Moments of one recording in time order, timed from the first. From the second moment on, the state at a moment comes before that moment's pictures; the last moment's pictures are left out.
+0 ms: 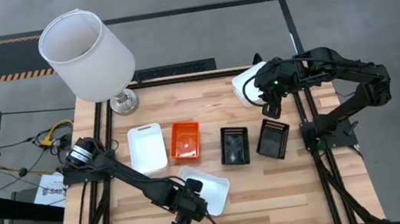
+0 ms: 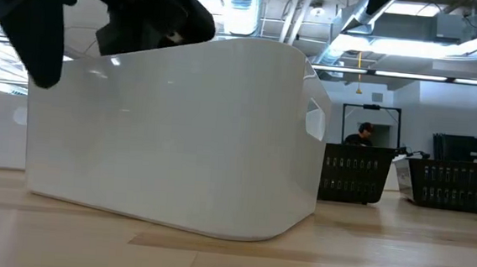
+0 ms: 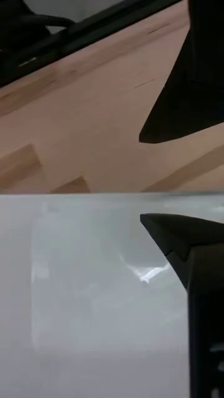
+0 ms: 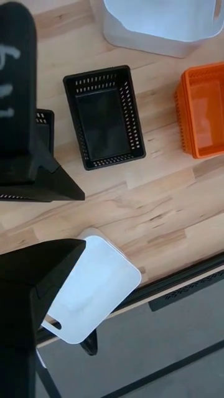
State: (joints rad) left arm -0.53 1.92 1.42 -0.67 0.02 -0.09; right arm -0.09 1.34 1.73 -1.45 0.29 0.18
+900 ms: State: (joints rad) left arm -0.46 1.82 1.62 -1.11 -0.02 0.21; right arm -0.09 1.34 1.73 -1.46 0.28 0.21
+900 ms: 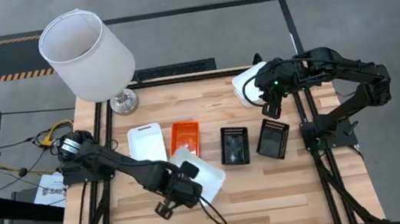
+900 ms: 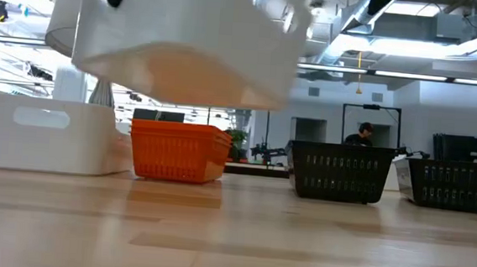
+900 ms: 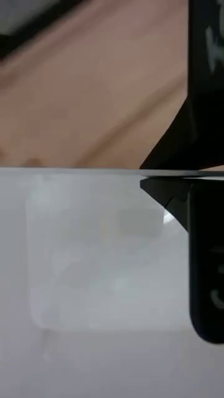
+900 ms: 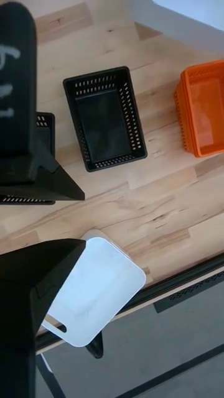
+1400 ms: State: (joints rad) left arm -0.27 1.66 1.67 -1.57 -0.25 0.60; right arm -0.09 1.34 1.73 -1.40 0.29 0.21
